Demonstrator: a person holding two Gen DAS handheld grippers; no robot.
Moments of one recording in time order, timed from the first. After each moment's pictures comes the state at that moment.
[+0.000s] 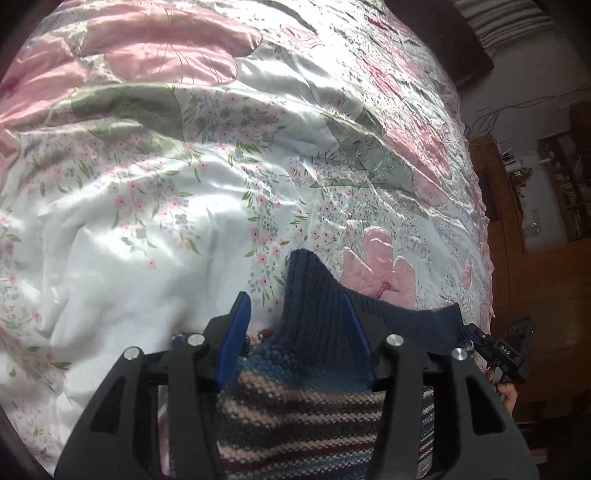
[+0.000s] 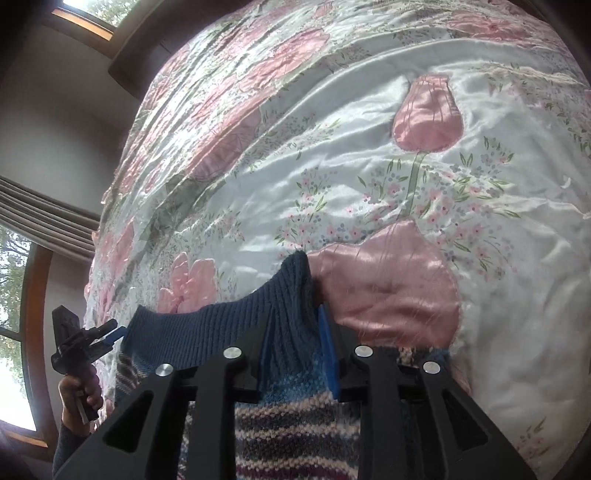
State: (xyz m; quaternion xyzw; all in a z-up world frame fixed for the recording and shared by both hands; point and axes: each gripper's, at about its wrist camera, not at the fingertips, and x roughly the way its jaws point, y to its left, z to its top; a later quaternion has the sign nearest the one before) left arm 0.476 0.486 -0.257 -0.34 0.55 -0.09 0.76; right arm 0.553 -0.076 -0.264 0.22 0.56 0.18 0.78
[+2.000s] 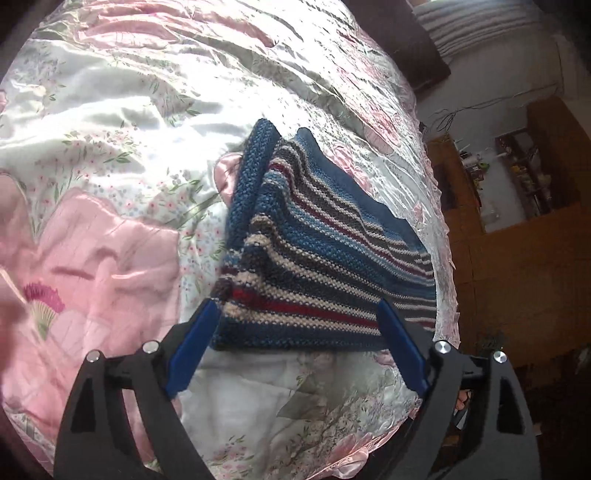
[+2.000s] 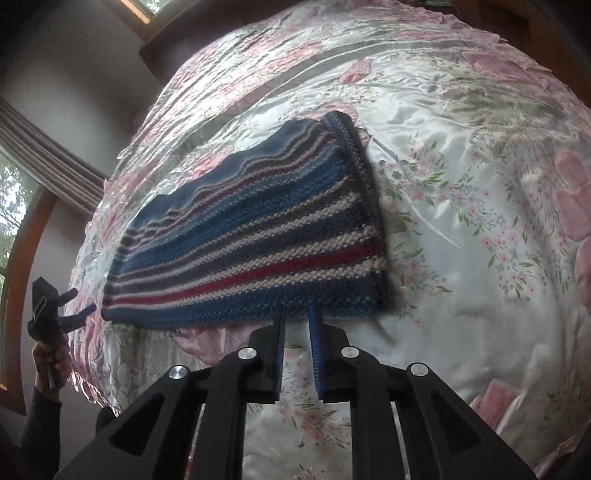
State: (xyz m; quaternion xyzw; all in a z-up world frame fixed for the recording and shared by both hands) left arm 0.243 0.492 -0.235 -0.39 0.51 -0.13 0.75; right arm 0.291 -0.098 -0.235 0.14 0.54 0.17 0.81
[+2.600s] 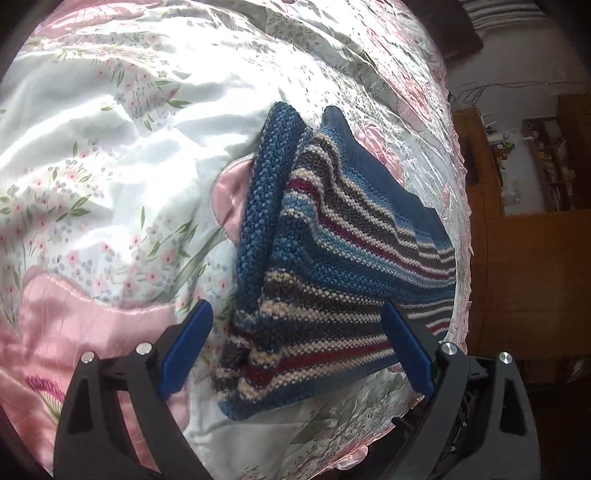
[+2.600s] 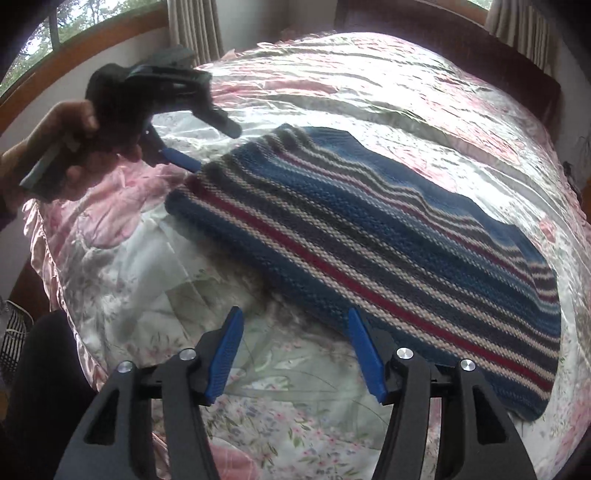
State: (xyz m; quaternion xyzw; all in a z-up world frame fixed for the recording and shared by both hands) left arm 0.325 0.506 -0.272 -0.37 0.59 -0.14 0.70; right arm 0.216 0.208 -0.229 -0.19 0.46 0.30 0.81
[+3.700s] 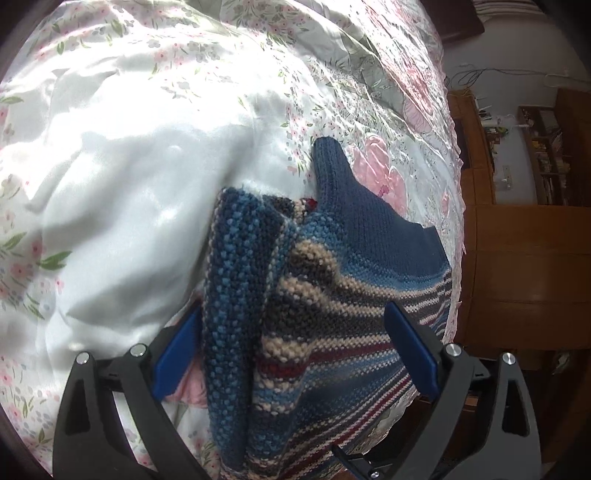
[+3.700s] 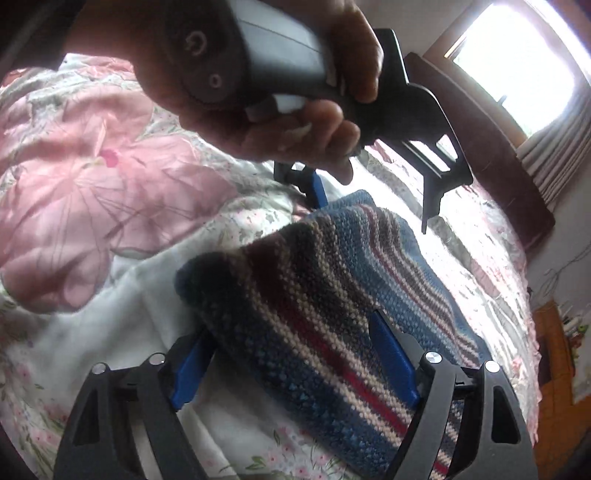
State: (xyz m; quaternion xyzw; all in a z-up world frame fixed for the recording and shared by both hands) left arm 0.435 0.498 -0.309 -0.37 0.62 -0.19 0.66; right arm 0.215 0.372 -0.299 -0.39 0.30 0.26 0.83
